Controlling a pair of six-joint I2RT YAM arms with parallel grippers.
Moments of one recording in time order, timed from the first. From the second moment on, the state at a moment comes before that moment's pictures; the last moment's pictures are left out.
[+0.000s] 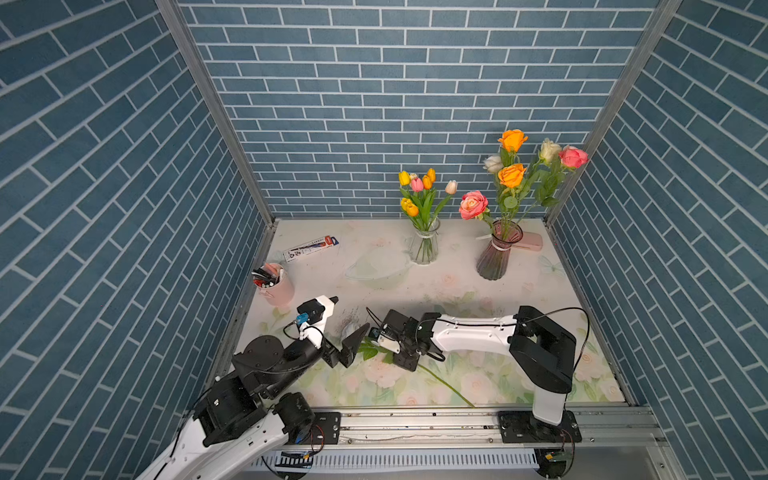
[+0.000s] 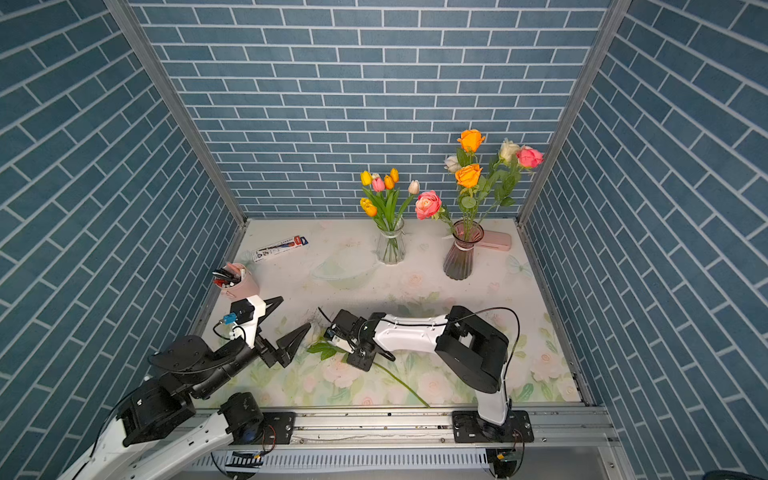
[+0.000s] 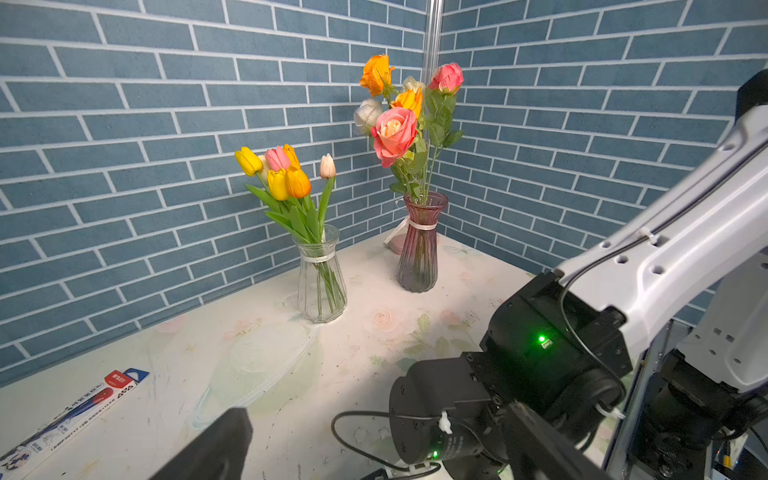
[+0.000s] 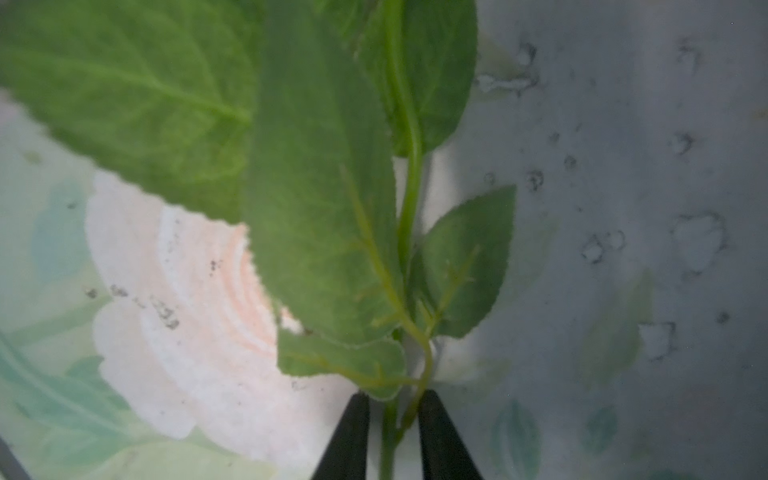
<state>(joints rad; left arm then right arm) -0.87 0.33 0.72 -0.48 -0.13 -0.05 1.19 1.88 1.19 -0.58 0.01 -0.12</state>
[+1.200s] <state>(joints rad) -0.87 0.30 0.75 -0.48 -0.11 -0.04 0.94 0.77 0.91 0.04 0.71 -0.14</state>
